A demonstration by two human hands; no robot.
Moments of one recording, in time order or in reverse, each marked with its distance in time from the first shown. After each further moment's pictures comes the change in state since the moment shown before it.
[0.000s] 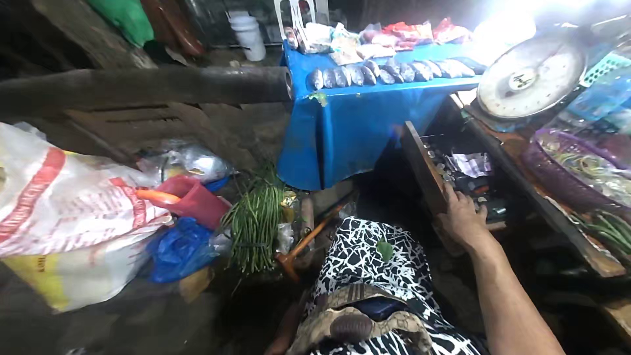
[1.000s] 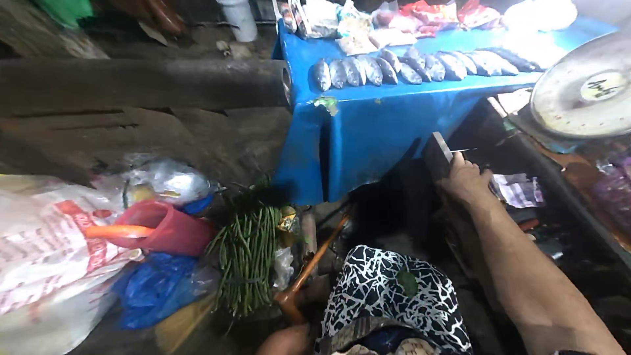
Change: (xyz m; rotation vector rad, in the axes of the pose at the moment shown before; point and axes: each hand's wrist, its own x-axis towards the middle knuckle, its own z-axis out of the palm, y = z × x) left_hand 0.021 0.149 -0.113 0.455 -0.639 -0.271; right_hand 0.185 -0.076 -0.018 -0.027 0.096 0.057
